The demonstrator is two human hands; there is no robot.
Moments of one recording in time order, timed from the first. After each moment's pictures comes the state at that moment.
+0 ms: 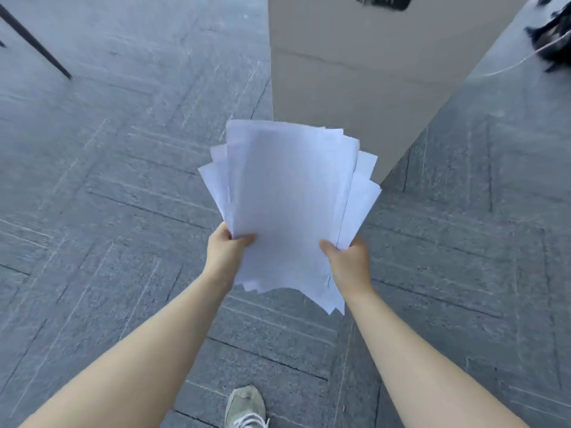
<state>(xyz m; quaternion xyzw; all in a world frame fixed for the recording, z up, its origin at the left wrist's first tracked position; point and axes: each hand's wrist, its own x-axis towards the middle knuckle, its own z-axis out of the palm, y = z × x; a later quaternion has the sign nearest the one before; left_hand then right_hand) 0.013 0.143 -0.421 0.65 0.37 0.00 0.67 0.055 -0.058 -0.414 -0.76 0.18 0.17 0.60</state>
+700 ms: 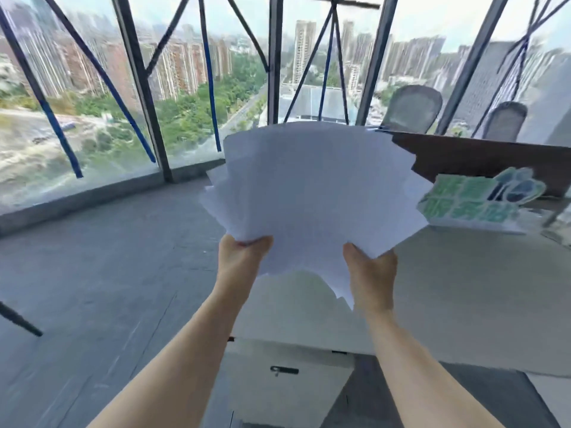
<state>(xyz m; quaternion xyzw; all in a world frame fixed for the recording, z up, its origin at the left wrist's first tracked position) 0.367 0.119 0.173 0.64 0.09 0.16 0.74 0.362 -0.072 0.183 -0.64 0.03 -0.20 0.74</state>
